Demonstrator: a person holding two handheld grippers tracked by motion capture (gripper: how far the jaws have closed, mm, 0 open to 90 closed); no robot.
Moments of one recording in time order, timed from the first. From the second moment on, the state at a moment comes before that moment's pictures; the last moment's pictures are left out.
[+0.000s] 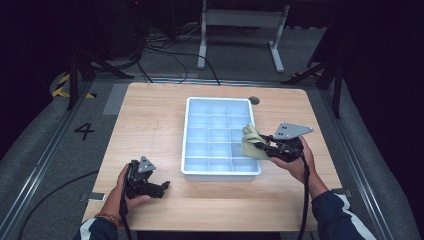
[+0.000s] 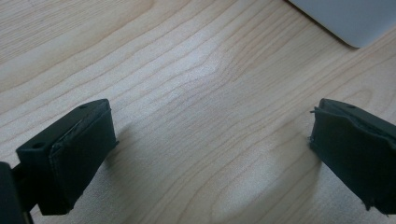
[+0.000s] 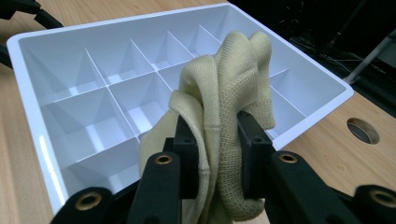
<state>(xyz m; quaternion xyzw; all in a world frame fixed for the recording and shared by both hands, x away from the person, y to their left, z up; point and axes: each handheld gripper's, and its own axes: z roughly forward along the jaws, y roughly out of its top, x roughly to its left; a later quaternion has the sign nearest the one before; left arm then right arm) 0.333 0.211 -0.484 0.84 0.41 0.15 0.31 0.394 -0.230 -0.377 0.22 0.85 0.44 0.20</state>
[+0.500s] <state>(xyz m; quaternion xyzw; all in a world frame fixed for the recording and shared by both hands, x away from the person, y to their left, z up) 0.333 0.211 -0.484 0.84 0.41 0.15 0.32 0.406 -0.208 -0.383 0.20 0.87 0.40 0.21</state>
